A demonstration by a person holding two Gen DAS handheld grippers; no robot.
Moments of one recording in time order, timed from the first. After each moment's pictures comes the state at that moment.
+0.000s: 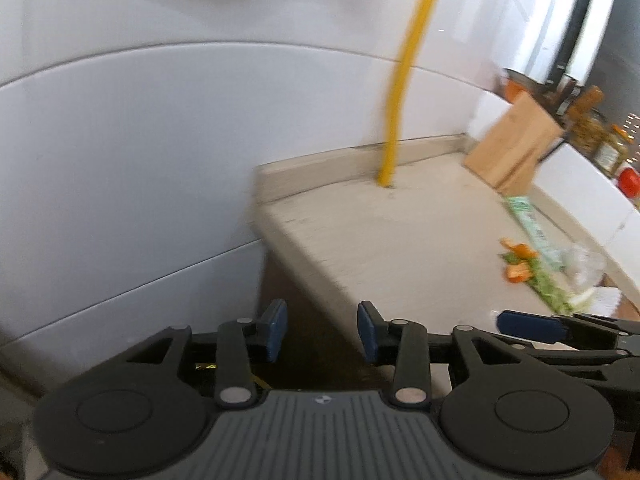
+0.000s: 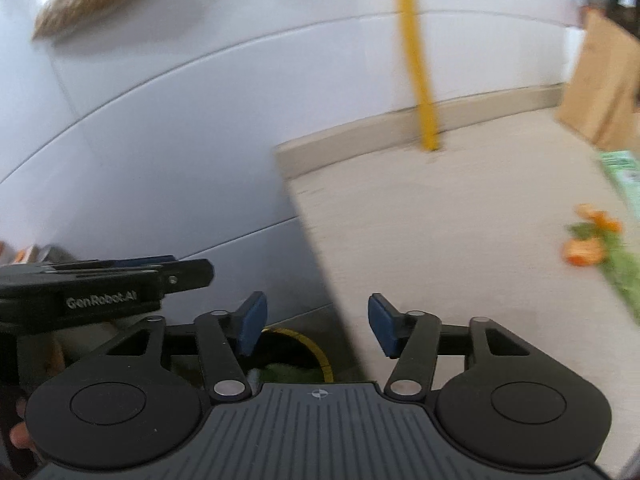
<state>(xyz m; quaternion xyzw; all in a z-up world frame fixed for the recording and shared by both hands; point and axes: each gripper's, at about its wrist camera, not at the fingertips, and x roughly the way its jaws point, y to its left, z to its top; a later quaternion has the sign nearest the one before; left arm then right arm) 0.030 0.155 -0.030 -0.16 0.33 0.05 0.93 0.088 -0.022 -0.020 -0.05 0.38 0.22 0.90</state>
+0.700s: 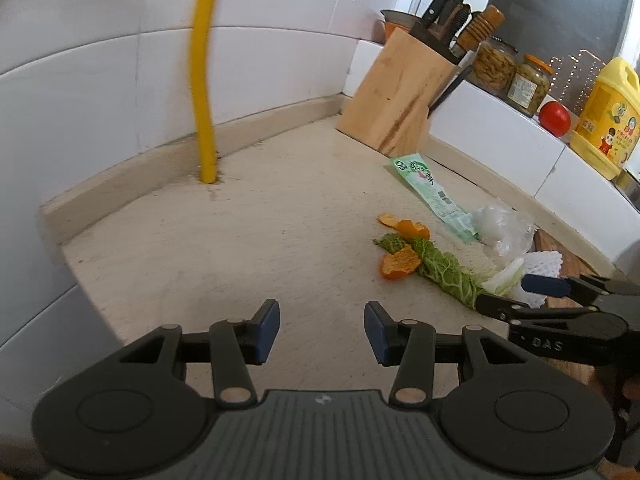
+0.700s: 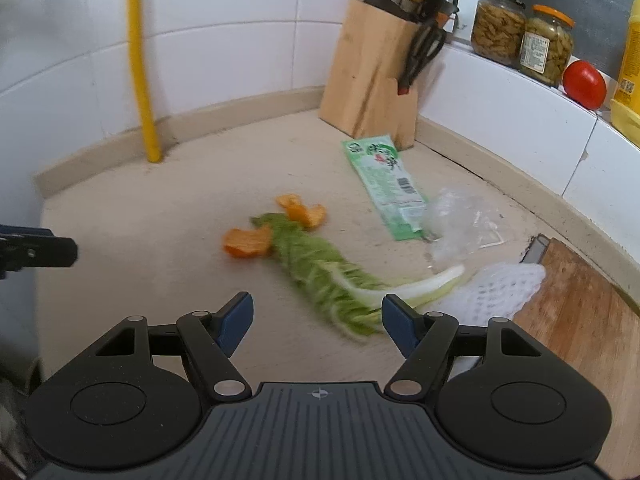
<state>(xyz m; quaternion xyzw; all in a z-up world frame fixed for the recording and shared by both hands) 0.121 0.032 -0.029 -0.11 0.36 -0.08 0.92 0.140 -0.200 -0.028 -0.10 0.35 0.03 0.93</state>
